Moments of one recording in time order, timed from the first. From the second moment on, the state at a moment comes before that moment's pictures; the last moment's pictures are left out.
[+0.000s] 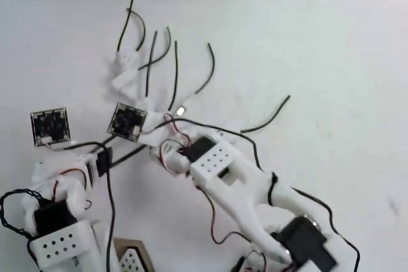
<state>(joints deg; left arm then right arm) -28.4 -83.4 79.3 63.6 -10.5 -45.2 -9.6 42.8 25.2 34.2</state>
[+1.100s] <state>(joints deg) -28.4 -83.4 79.3 63.6 -10.5 -32.1 -9.1 23.2 50.0 -19.6</state>
